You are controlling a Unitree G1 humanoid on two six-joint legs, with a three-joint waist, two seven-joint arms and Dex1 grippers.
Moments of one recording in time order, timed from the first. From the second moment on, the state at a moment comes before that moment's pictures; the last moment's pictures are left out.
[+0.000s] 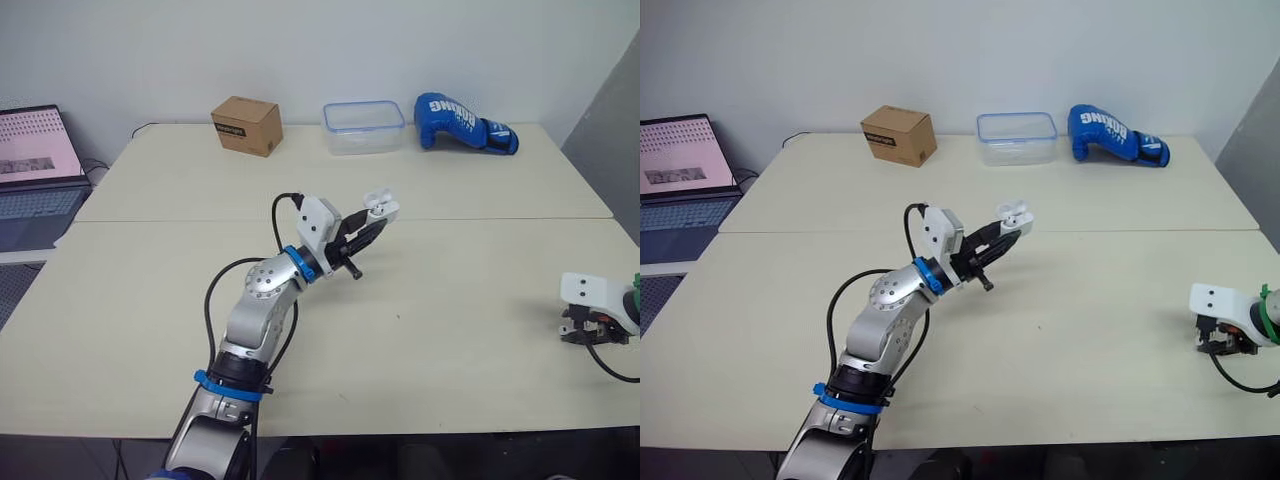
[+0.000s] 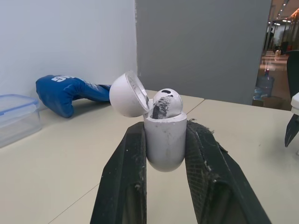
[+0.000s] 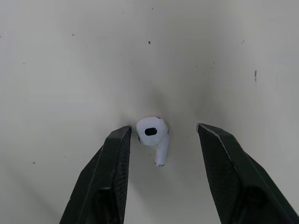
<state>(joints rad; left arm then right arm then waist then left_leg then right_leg) -0.52 0.13 -0.13 0.05 -0.27 0.13 -0.66 -0.31 -1.21 0.15 0.29 -0.15 0.23 1.29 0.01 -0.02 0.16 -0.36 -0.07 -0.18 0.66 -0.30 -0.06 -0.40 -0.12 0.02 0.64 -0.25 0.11</state>
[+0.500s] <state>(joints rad) -0.51 0.11 -0.15 0.04 -0.27 0.14 -0.64 -0.35 -1.18 0.19 0.27 -0.24 0.23 1.33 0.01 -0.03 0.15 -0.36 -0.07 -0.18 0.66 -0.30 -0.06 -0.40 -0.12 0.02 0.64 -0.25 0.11</state>
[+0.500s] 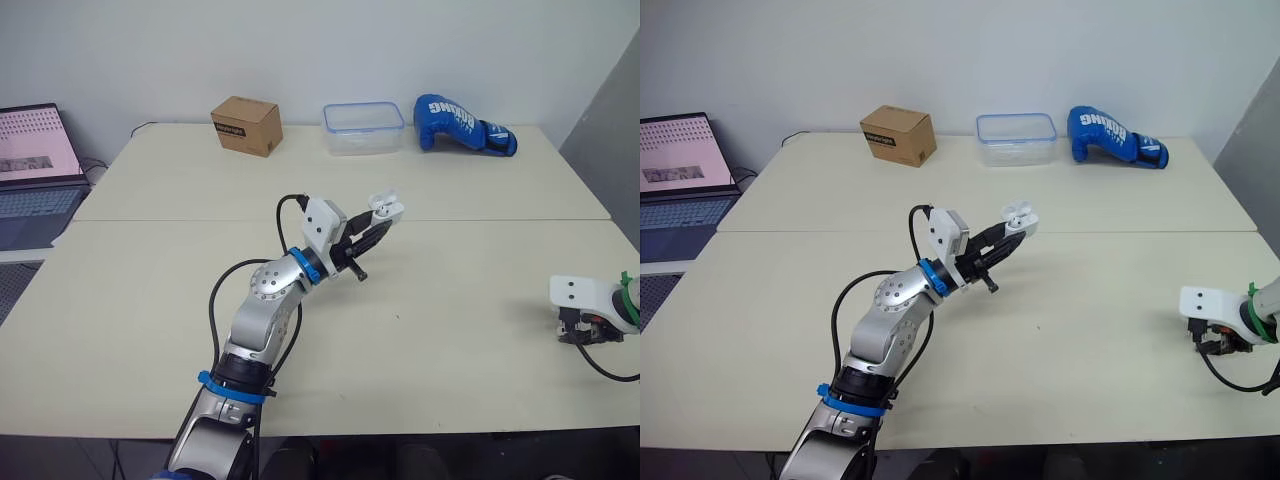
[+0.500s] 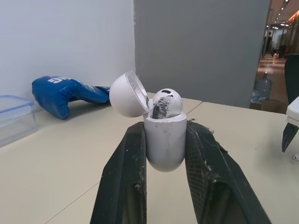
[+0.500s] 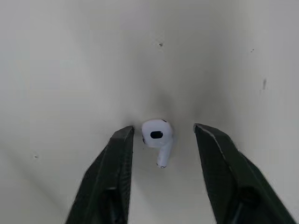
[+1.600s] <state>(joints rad) -0.62 0.09 -0.14 0.12 -0.31 0.17 -0.78 -0.51 -0.31 -0.24 -0.56 0.47 0.94 0.46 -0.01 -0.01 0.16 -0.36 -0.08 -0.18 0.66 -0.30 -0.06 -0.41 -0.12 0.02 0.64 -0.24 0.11</state>
